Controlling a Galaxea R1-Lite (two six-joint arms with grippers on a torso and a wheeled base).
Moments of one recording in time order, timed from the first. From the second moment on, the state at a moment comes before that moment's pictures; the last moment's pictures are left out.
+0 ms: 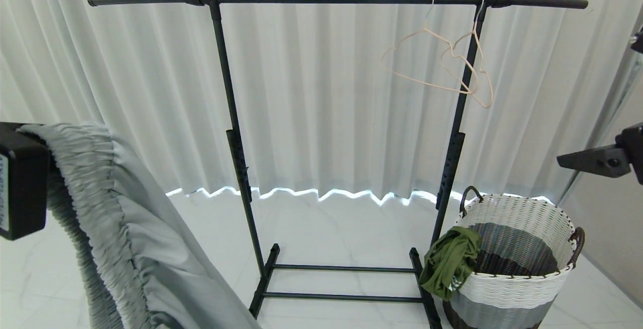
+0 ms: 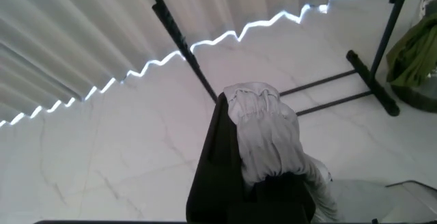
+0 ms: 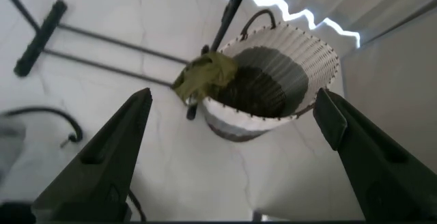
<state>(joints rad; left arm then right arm) -0.88 1.14 -1.30 0.65 0.67 0.03 0.61 1.31 -1.47 0.78 -0.44 0.07</state>
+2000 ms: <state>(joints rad) -0.85 1.10 -1.20 0.51 0.67 0.07 0.43 1.35 -1.28 0.43 -0.43 0.05</state>
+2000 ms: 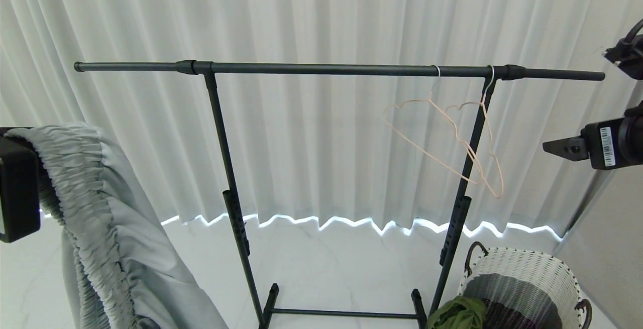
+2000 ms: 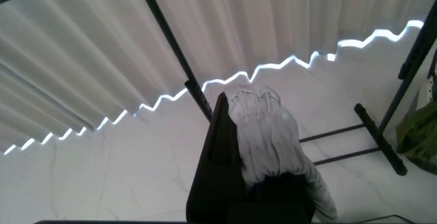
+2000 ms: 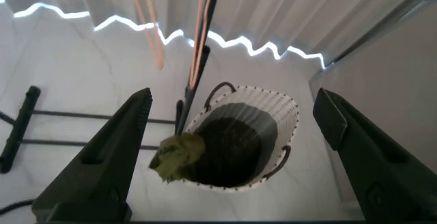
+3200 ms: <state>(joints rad) -0.85 1.10 -1.17 0.51 0.67 0.07 0.23 1.63 -1.09 0.07 -0.30 0.13</state>
